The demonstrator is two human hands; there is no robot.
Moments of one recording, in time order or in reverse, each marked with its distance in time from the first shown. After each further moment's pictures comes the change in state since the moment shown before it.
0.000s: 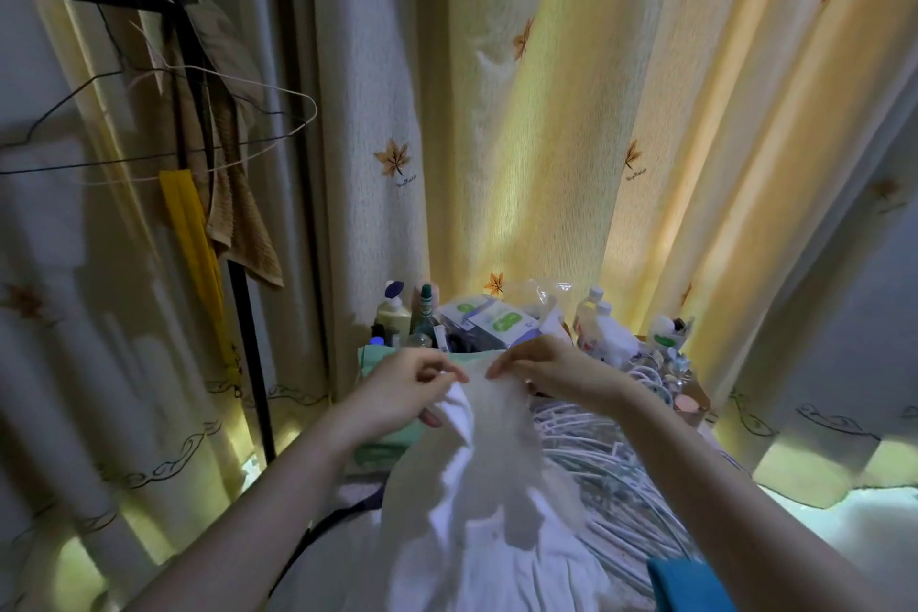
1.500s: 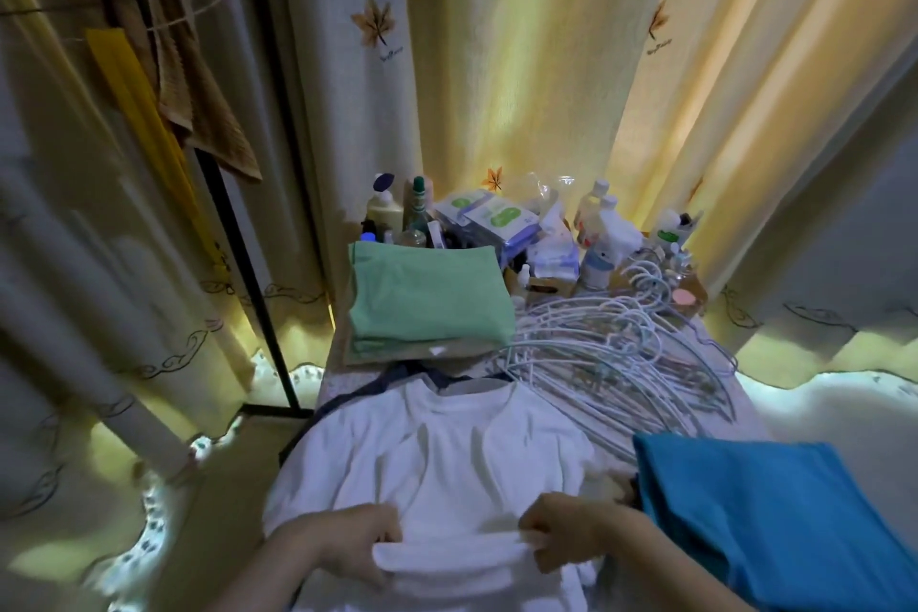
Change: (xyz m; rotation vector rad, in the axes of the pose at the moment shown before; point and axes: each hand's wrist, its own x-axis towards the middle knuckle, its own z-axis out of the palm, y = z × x) left_hand -0.112 -0.201 0.092 0.293 -0.885 -0.235; right_hand -0.090 0.187 0.142 -0.383 -0.755 0.294
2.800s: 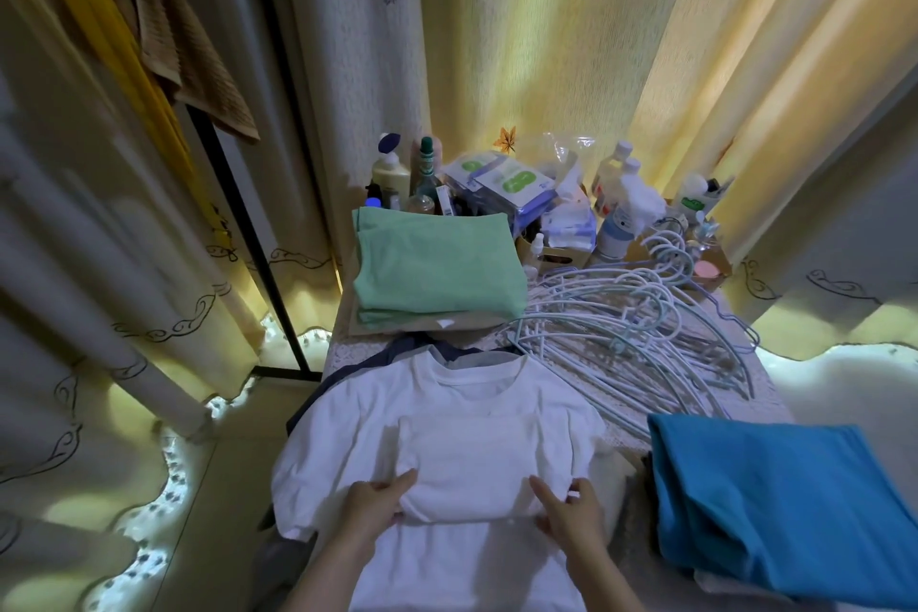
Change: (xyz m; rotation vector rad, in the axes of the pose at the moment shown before) left_hand 0.052 -0.009 0.052 -1.419 0.833 -0.613; right_hand 0.062 0.013 0.081 1.363 1.009 0.597
